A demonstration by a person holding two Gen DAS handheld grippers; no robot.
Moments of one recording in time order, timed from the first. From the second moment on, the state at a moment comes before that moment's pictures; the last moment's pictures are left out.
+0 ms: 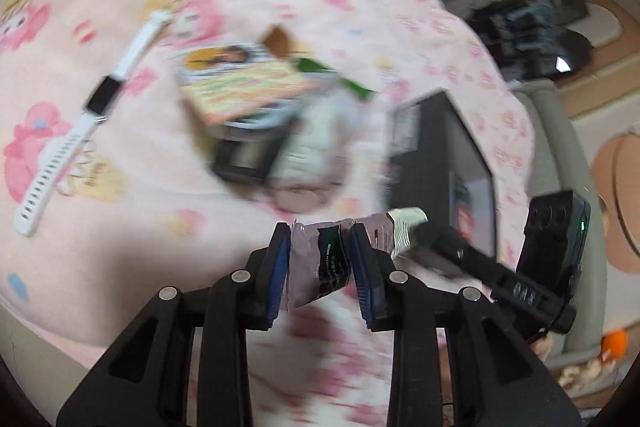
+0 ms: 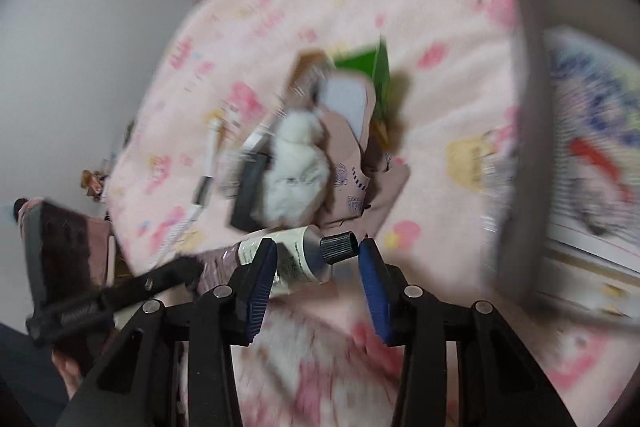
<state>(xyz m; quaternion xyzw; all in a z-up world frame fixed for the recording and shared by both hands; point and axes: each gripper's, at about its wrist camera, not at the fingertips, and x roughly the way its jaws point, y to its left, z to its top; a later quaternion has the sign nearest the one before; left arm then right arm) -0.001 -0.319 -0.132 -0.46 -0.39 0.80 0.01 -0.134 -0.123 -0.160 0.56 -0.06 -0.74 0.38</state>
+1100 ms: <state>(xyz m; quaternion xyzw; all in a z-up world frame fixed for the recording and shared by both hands) -0.103 -0.059 -0.218 -0.60 -0.26 0.75 0.09 -0.097 0.174 -0.183 0.53 -0.16 -0.81 0.19</state>
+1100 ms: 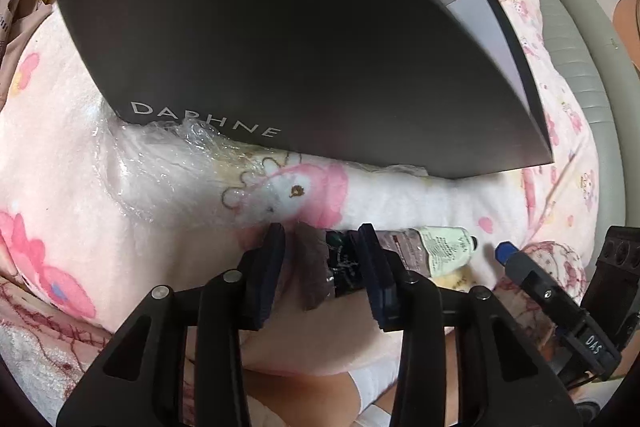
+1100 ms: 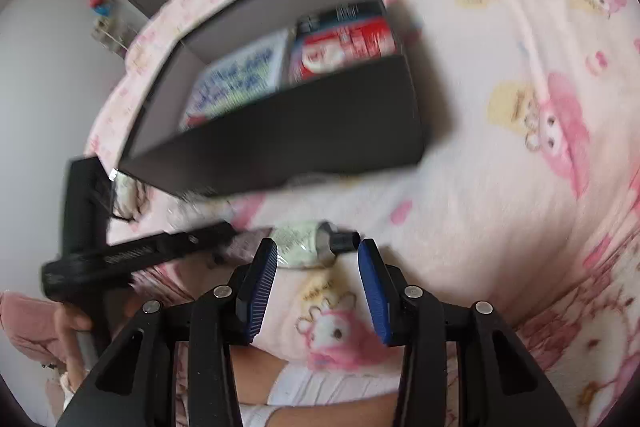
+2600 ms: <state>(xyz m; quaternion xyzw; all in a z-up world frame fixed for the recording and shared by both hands) -0.080 -0.069 -0.201 -0.56 -0.30 0.76 0.12 -0.142 0.152 -0.218 0.59 -0.17 -0.77 0.18</state>
